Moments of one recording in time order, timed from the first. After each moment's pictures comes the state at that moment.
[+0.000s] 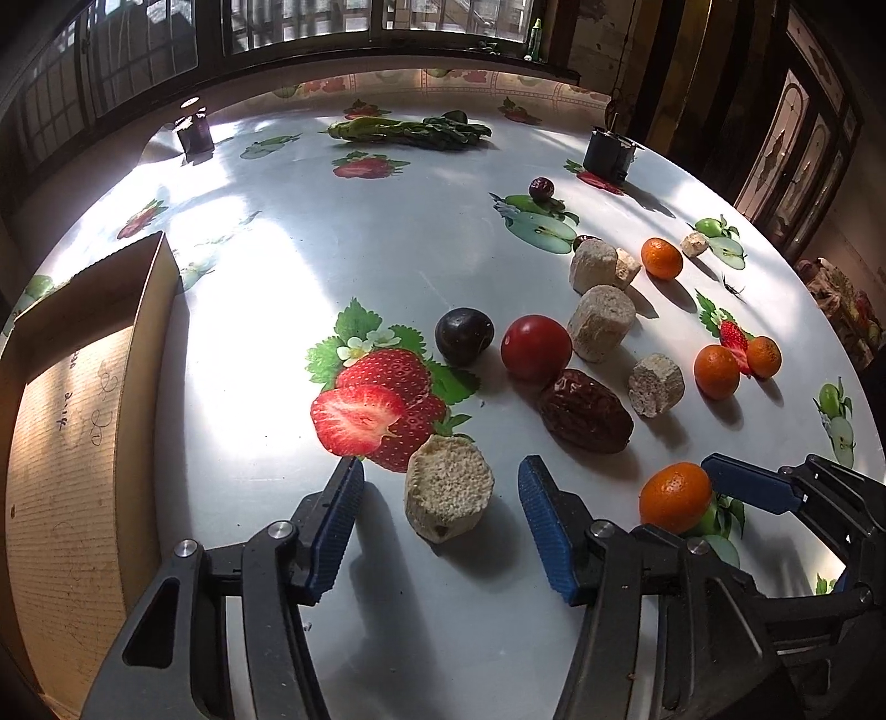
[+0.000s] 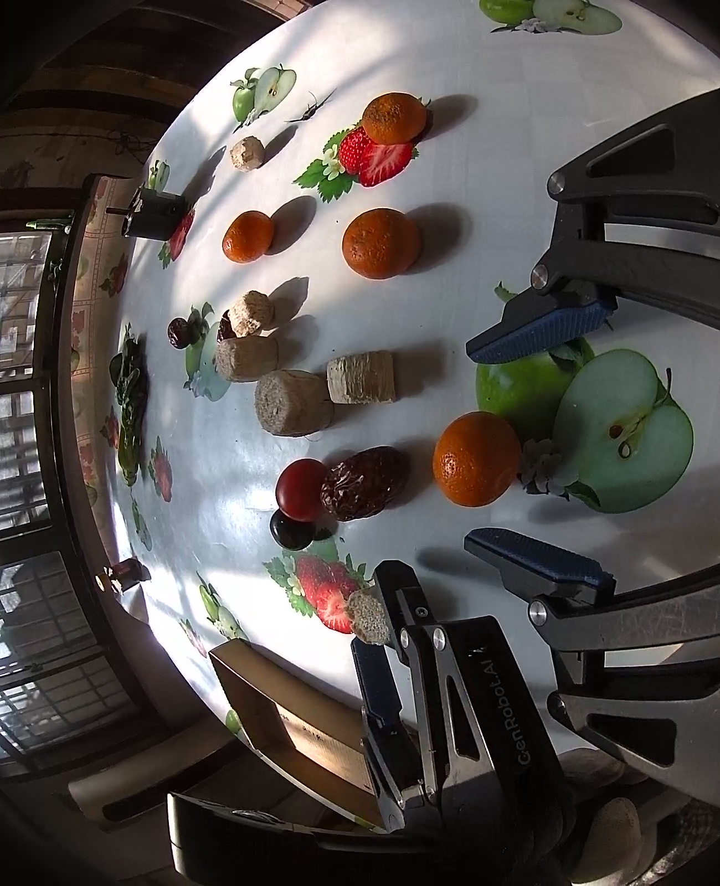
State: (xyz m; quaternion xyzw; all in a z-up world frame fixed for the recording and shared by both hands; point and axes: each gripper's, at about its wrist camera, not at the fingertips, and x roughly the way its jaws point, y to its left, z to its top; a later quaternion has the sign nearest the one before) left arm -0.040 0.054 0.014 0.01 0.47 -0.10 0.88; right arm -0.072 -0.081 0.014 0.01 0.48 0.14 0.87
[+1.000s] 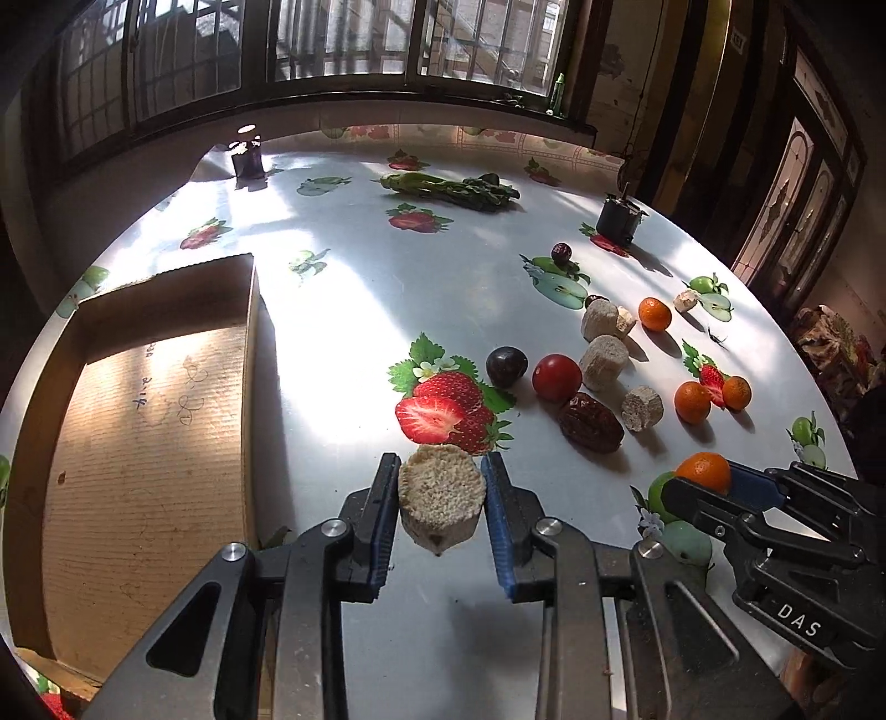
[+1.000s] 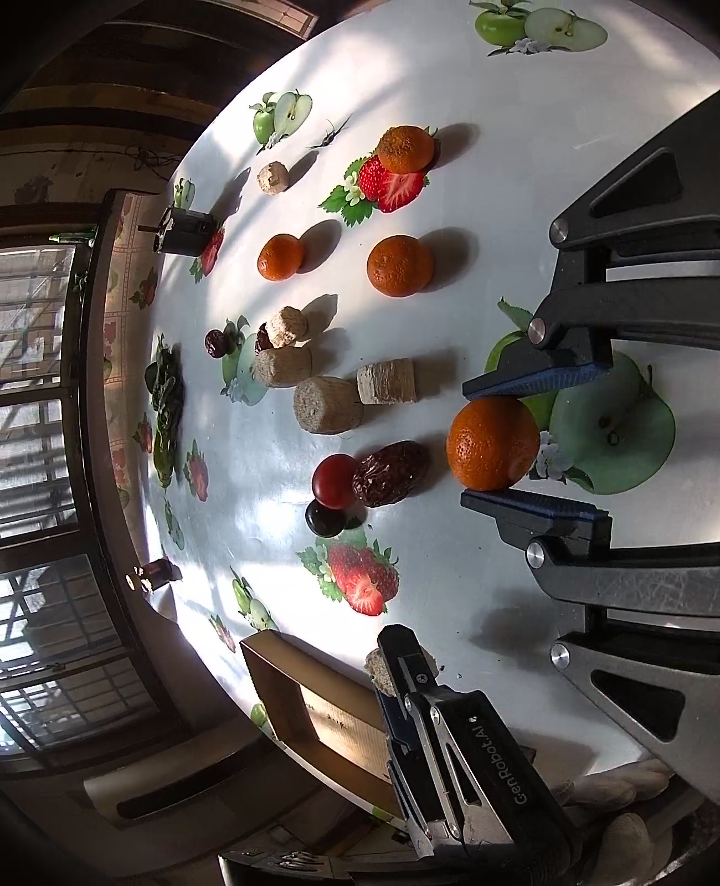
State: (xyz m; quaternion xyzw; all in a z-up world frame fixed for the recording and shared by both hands) left arm -0.084 0.103 0.056 -0.03 0.42 -0.08 0.90; right arm -0.093 -0.075 0.044 0.02 0.44 0.14 0.89
